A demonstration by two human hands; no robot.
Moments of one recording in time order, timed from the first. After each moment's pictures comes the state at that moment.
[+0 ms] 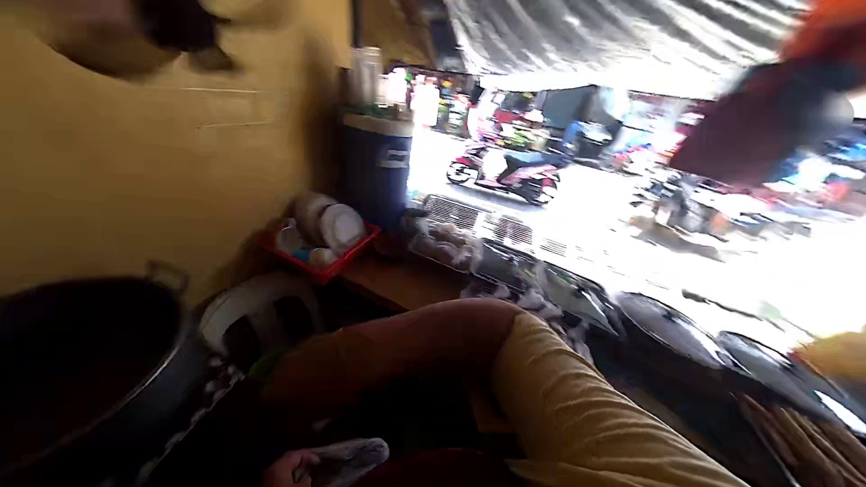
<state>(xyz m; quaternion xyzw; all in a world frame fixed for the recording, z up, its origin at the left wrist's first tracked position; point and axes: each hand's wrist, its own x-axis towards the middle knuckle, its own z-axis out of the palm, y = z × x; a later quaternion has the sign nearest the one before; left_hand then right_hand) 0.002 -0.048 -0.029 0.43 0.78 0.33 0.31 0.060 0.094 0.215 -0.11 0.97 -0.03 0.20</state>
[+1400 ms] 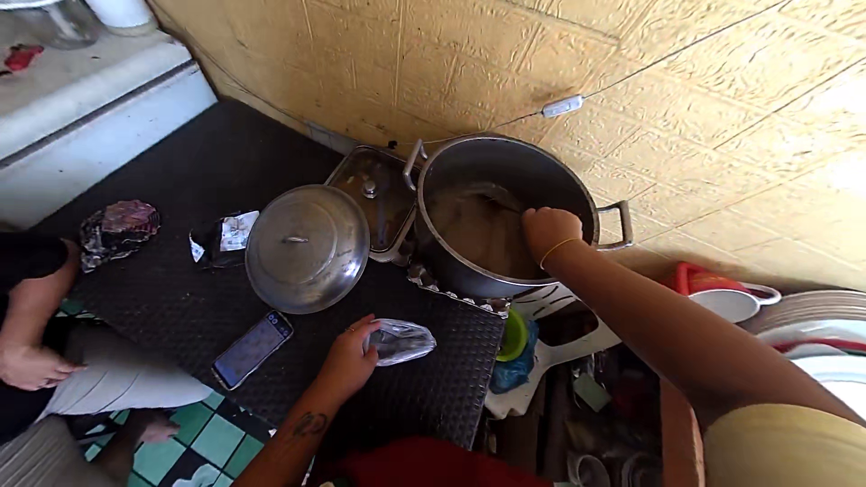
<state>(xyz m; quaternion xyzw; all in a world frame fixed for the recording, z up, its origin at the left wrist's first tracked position) -0.027 -0.189 -0.040 -0.13 0.85 0.50 0.11 -0.287 0.065 0.091 -0.07 0.97 0.19 0.14</state>
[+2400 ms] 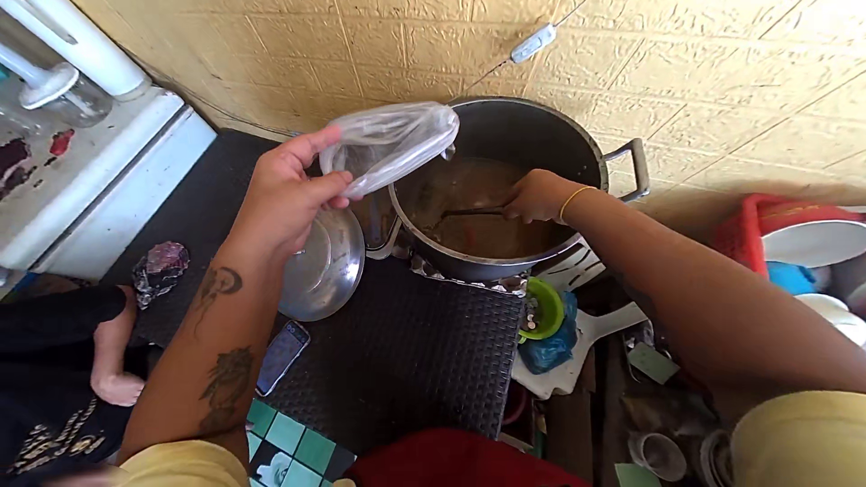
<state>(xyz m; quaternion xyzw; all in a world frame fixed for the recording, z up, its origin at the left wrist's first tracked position) -0.176 -0.208 0.167 -0.05 0.79 0.61 -0.10 -0.337 0.101 0.076 -0.04 0.94 -0.18 0.28</state>
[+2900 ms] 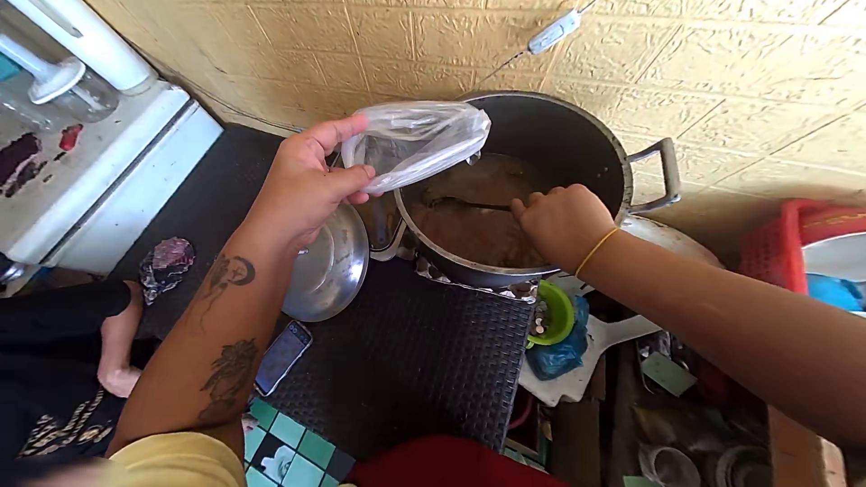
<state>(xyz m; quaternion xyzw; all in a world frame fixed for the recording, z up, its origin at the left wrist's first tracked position) -0.197 -0.196 0.168 -0.03 0.80 0.60 -0.06 -0.273 0.092 0.097 -0.30 0.92 0.22 0.11</state>
